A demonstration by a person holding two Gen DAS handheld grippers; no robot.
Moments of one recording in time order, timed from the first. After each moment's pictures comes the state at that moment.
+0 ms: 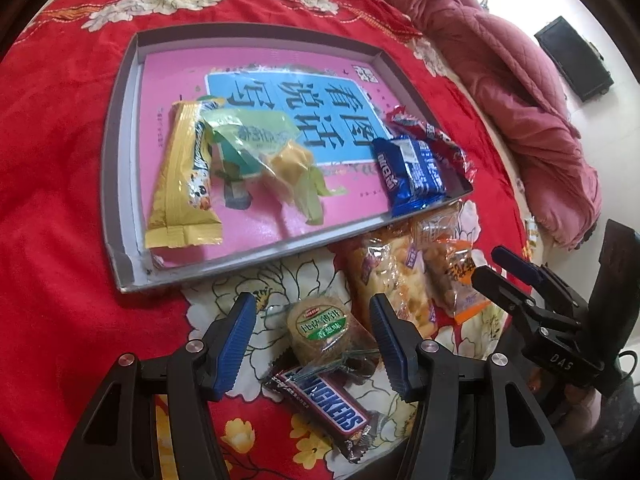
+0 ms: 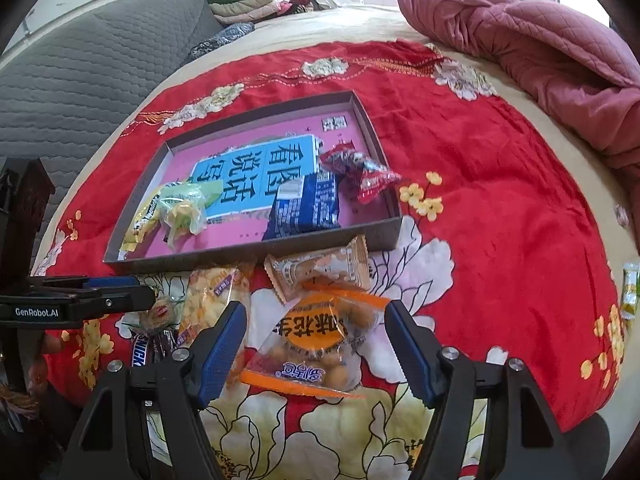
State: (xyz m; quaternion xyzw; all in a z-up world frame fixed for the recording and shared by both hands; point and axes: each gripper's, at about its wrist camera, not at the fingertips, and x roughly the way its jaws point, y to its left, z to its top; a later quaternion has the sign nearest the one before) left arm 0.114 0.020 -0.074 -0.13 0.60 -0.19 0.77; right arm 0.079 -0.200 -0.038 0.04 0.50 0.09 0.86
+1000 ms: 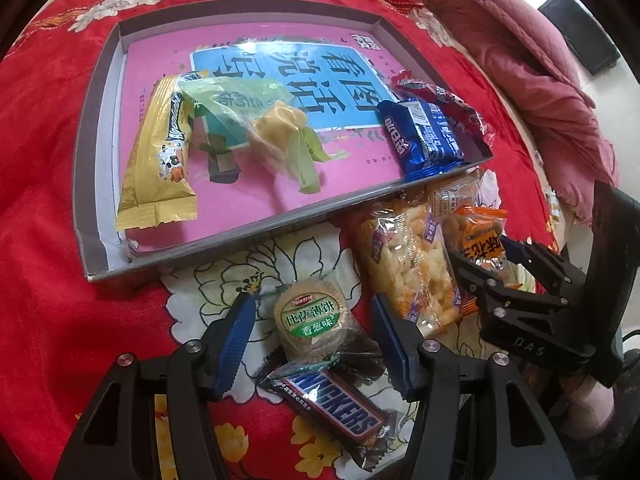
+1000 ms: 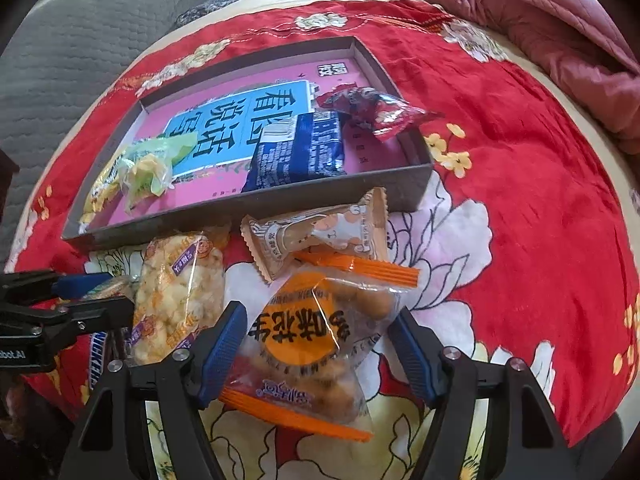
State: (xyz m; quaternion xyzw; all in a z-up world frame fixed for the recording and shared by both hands) left arm 0.110 0.001 -0.092 -0.08 0.61 -0.18 0.77; right arm 0.094 -0.182 -0.086 0.01 0.54 0.08 0.84
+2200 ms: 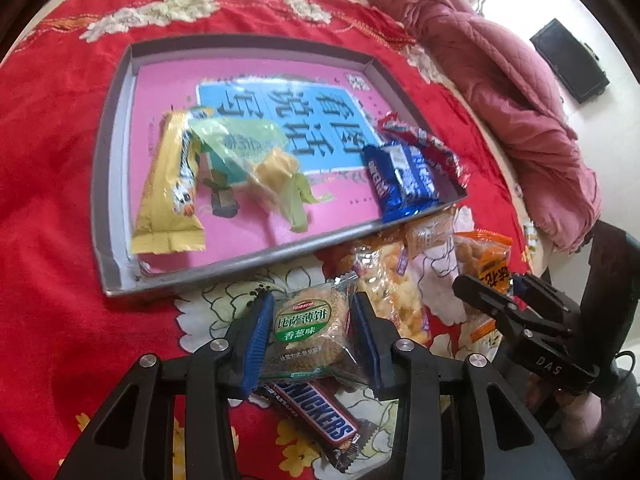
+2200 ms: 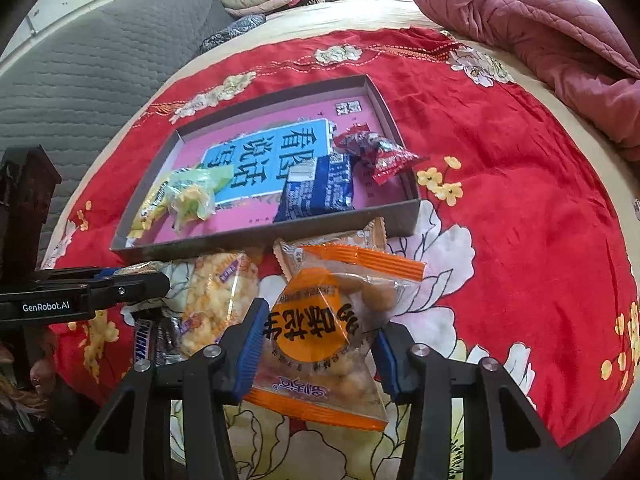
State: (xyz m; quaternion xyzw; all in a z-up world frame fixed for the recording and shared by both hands) left arm 0.112 0.011 -0.069 -0.13 0.57 -0.19 0.79; right arm 0.079 -0.199 -0.047 0.05 0.50 0.13 0.85
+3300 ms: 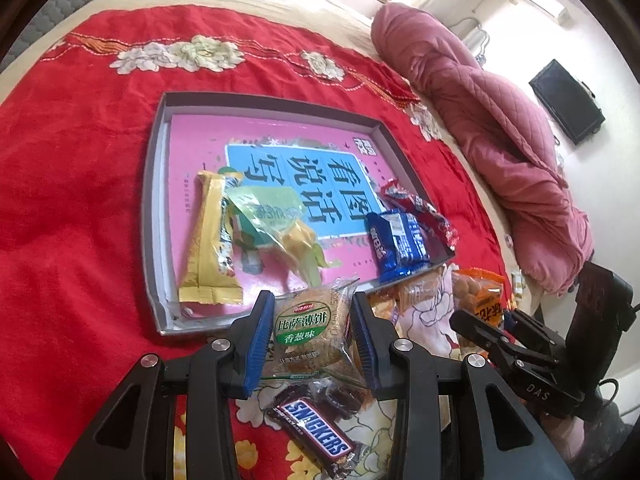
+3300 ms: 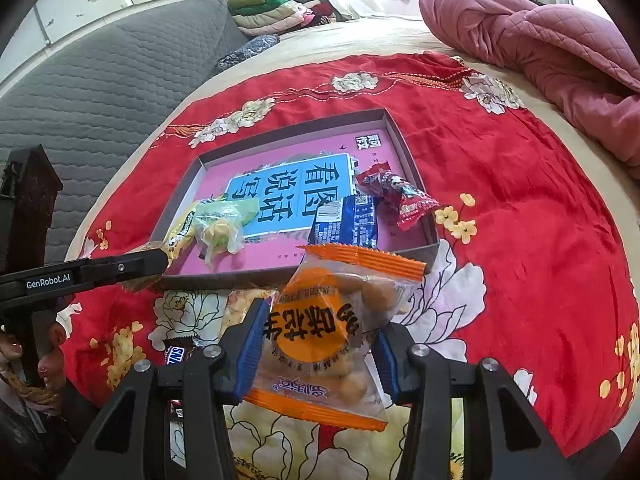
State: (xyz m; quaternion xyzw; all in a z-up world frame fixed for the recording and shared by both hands) left arm 0.115 0.044 -0.040 -0.17 0.51 -0.16 0.82; right arm 0.083 -0.191 -0.025 0.06 0.47 0.15 0.87
